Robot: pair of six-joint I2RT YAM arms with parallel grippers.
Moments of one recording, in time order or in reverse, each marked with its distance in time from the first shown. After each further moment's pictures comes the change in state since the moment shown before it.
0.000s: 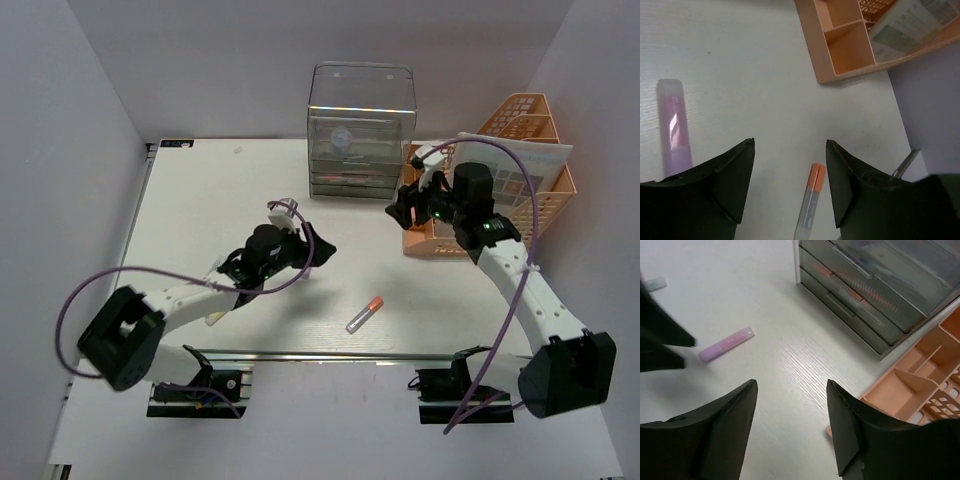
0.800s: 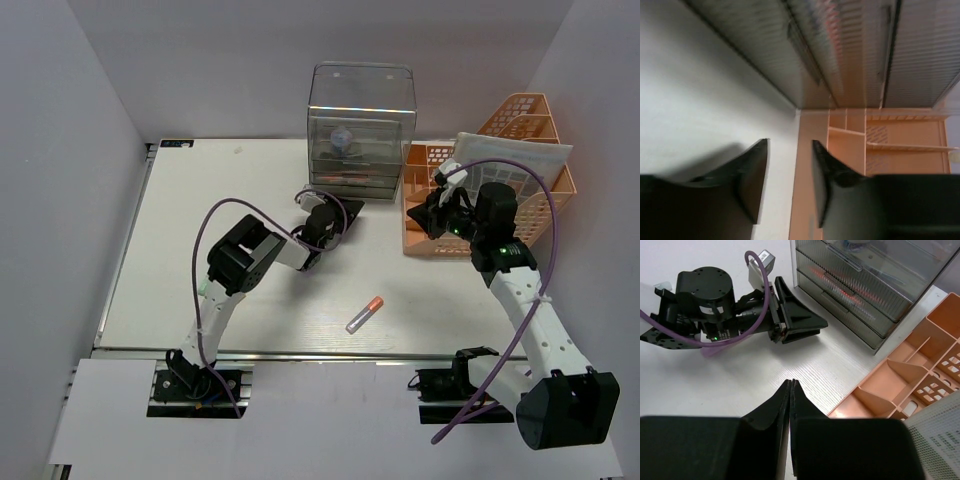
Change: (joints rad) left arm 0.007 0.988 0.597 0.507 -0.269 -0.642; right arm -0.131 -0.191 -0.185 0.082 -0.138 0.005
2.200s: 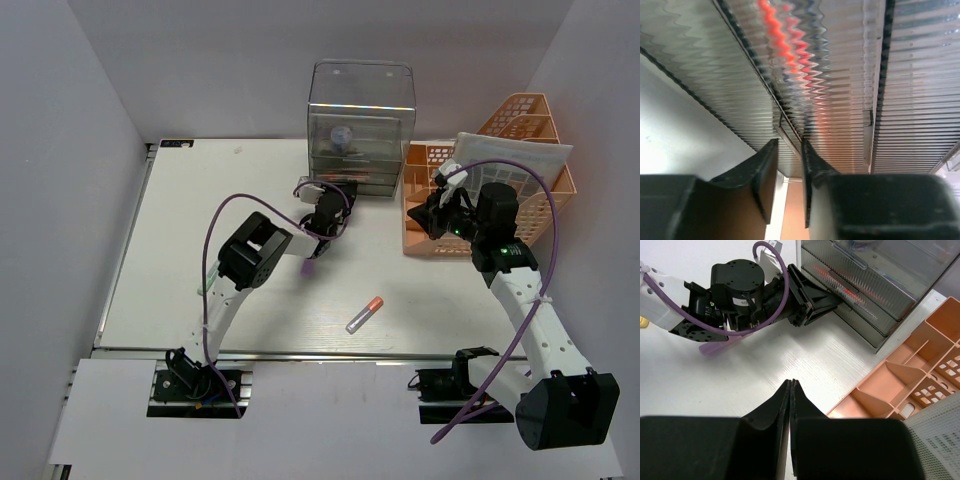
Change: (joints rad) left arm 0.019 0.137 0.266 -0.082 -0.258 -0.057; right arm -0.008 -0.005 0.000 -0.003 -0.020 -0.026
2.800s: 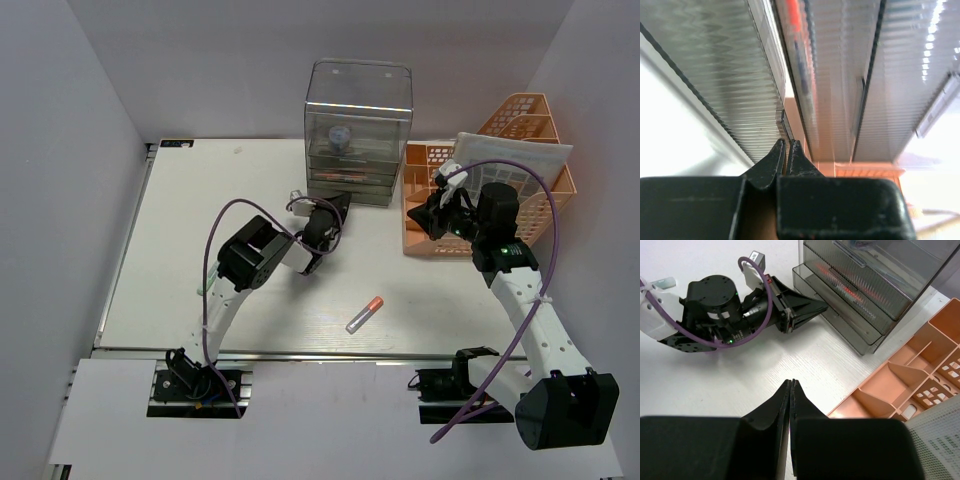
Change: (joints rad) left arm -0.008 -0.008 -0.177 0.277 -0.002 -0.056; right arm -0.006 0.000 0.000 -0.003 -0.017 -0.006
